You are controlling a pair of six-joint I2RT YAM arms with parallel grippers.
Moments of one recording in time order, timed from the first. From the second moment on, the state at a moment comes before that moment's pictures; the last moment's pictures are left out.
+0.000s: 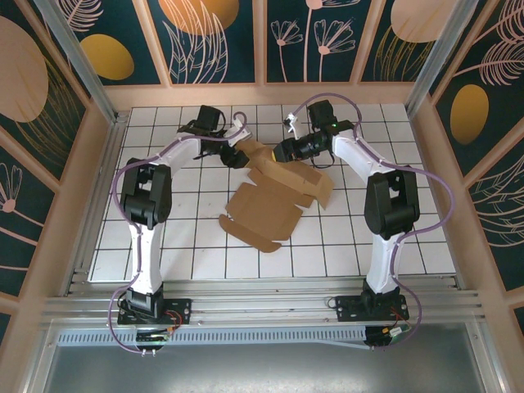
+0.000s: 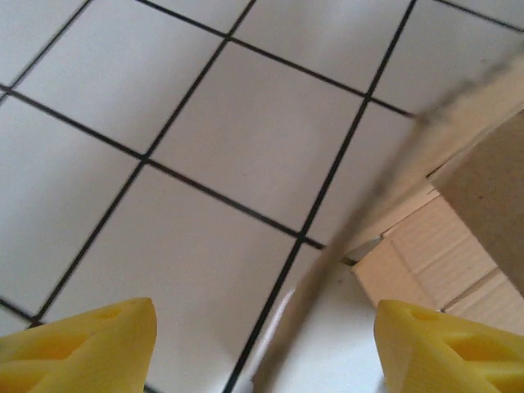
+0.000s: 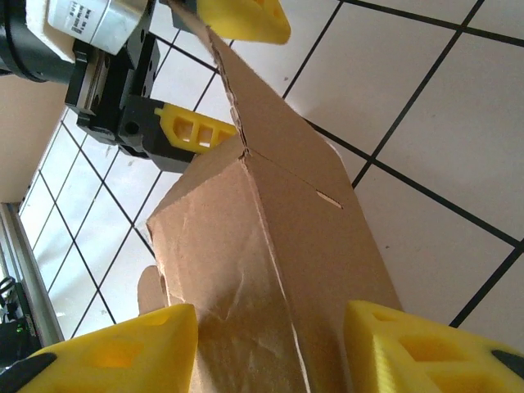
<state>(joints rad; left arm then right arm) -0.30 2.21 1.75 -0.51 0.57 0.59 0.35 1.98 1.65 -0.66 -0.71 0.00</state>
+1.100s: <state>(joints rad) -0.44 2.02 1.44 -0.25 0.46 -0.19 0.35 1.91 1.51 -0.51 -0.68 0.13</state>
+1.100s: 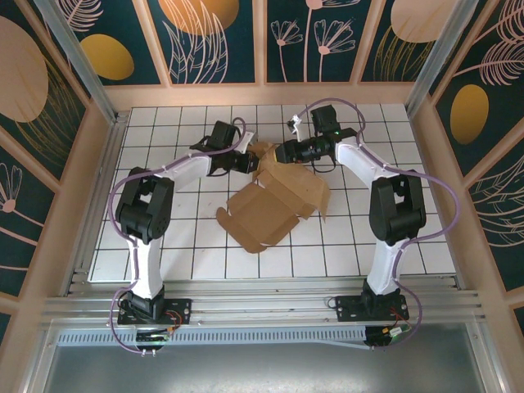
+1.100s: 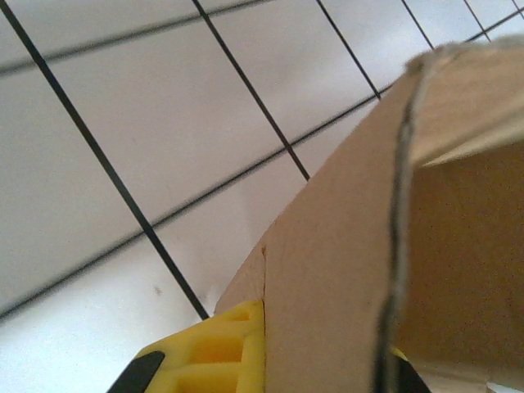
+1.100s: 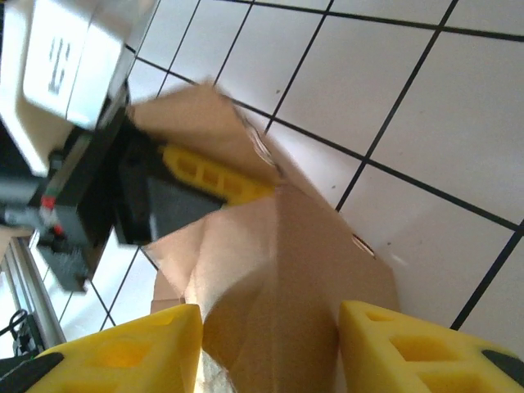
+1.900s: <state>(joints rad) -0.56 1.91 1.16 0.08 0.49 -0.31 0.35 1.75 1.29 -0.34 -0.56 0.18</state>
